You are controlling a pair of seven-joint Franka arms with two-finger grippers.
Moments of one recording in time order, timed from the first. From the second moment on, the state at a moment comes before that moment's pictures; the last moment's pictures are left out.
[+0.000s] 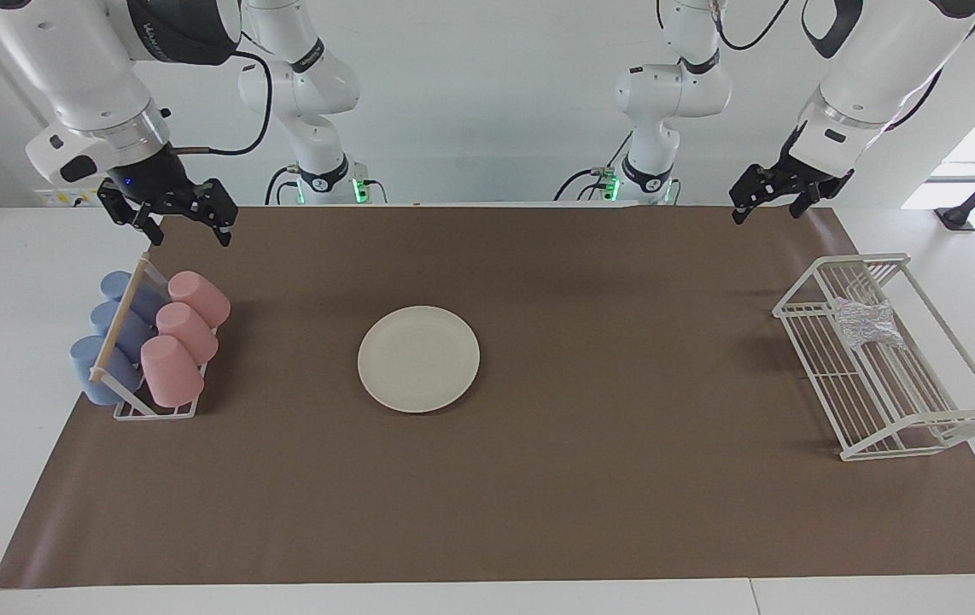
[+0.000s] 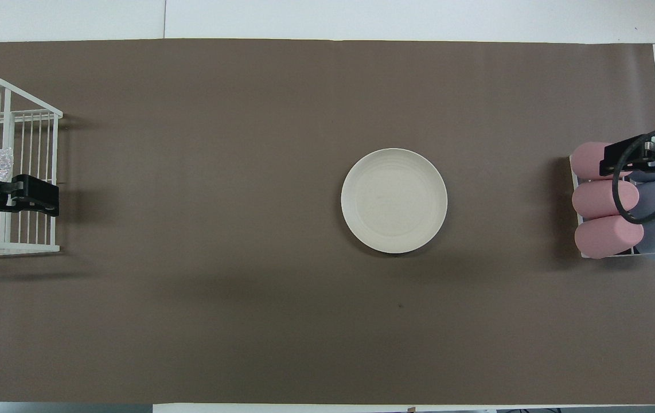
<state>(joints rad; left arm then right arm) -0.11 -0.07 -0.01 -1.71 0.13 1.50 -0.18 0.02 -0.01 -0.05 -1.60 -0.01 1.58 0.17</state>
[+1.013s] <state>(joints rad) -0.18 0.25 -0.02 -1.86 0.92 1.71 -0.39 0.04 -0.02 0.04 -1.60 0.07 1.49 1.30</state>
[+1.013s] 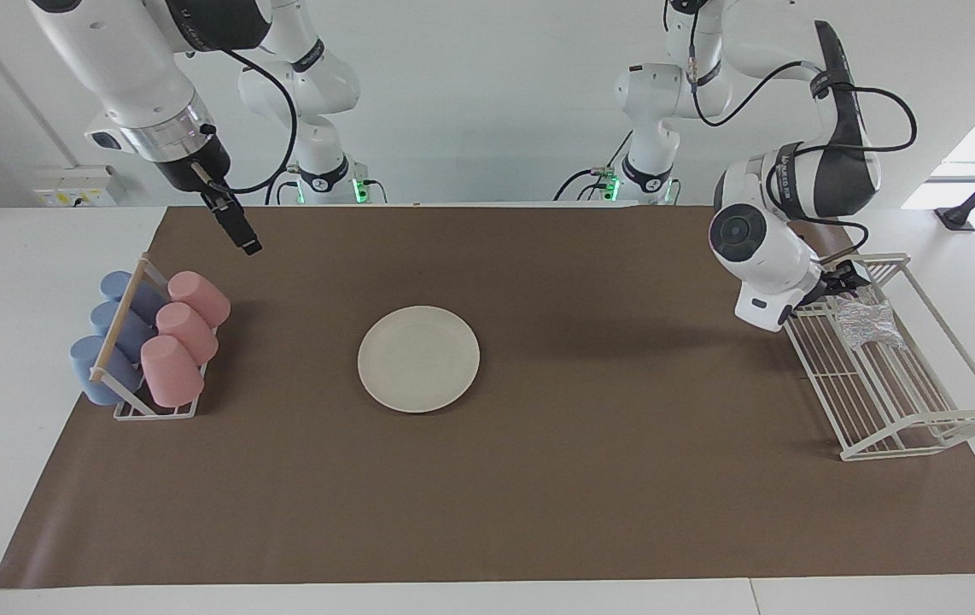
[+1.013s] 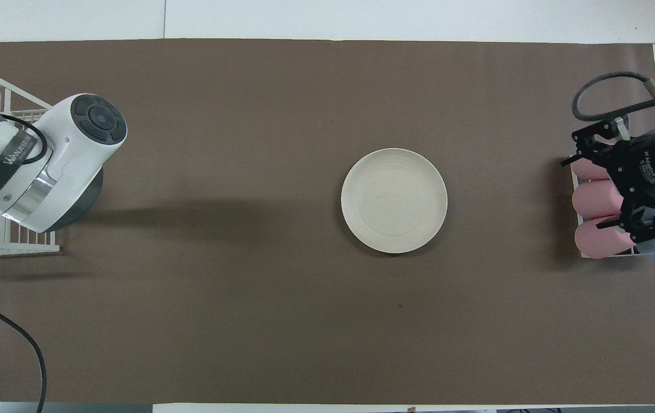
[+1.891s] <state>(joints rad) -0.16 0.26 -0.01 -1.85 0.99 1.74 -0.39 0.05 -0.05 0.17 -1.63 0.07 1.44 1.57</state>
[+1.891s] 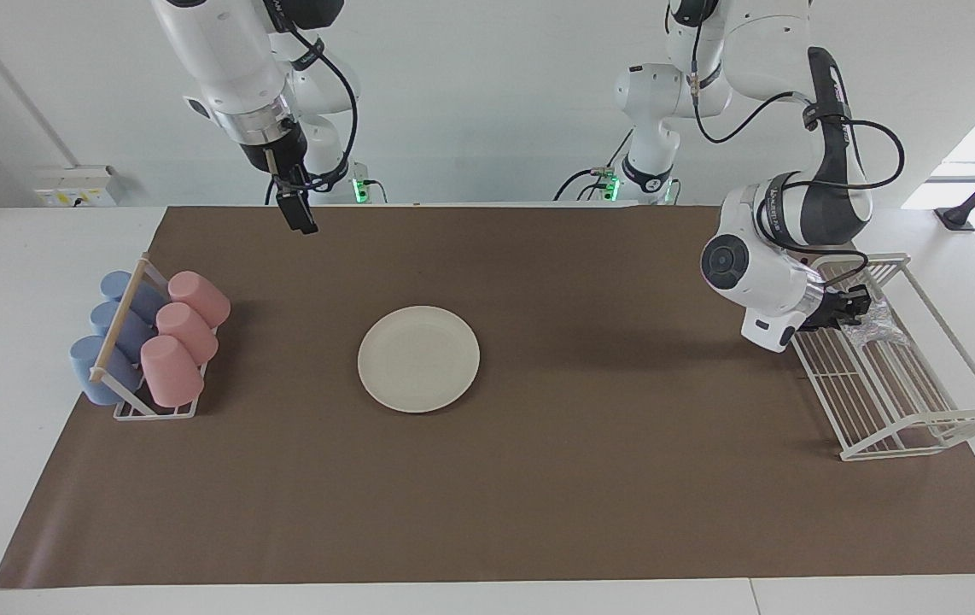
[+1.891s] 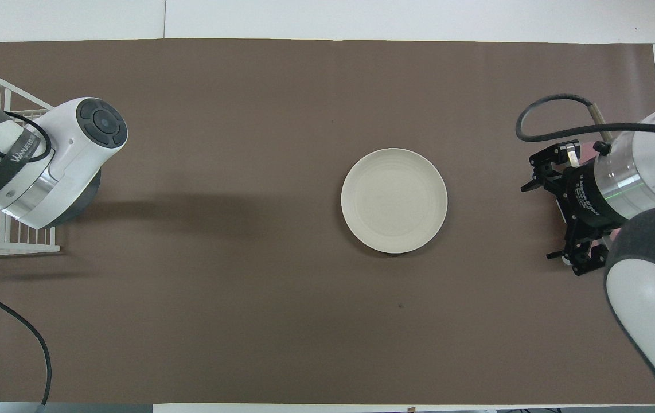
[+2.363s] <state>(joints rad) -0.16 0.25 -0.01 -1.77 0.90 1.71 -0.38 0.07 -0.06 0.18 -1.64 0.07 1.44 1.63</state>
